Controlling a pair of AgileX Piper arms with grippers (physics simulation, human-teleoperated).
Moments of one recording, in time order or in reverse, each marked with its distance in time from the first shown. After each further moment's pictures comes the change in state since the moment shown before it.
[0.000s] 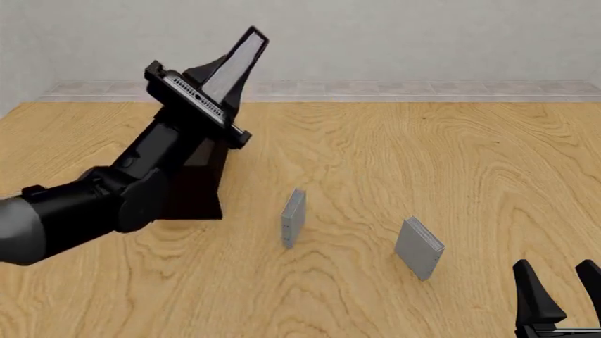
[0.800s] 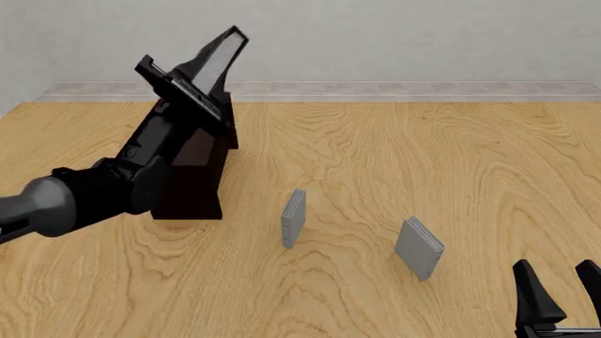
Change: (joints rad) left arm 0.117 0.132 -0.058 -0.118 0.213; right arm 0.000 0.000 0.000 0.000 0.000
